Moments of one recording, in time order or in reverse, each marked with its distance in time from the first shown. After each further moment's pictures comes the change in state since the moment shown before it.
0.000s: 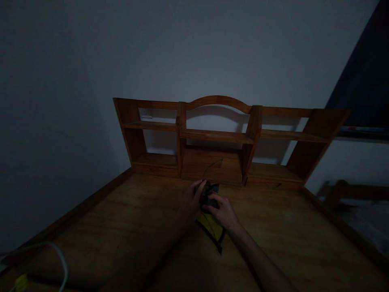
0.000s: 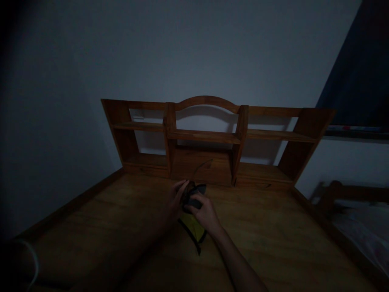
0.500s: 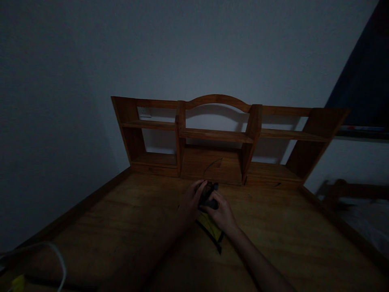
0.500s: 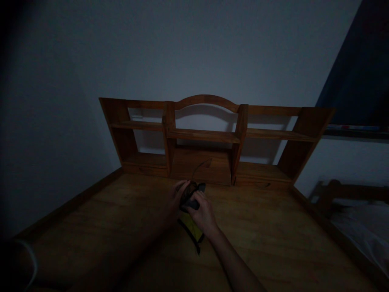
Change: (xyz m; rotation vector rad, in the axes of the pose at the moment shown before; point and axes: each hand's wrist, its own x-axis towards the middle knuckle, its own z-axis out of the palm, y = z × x) left_hand 0.000 -0.001 0.000 -0.052 -0.066 0.008; right_hand -0.002 -0.012 0.005 -0.130 0.024 -0.135
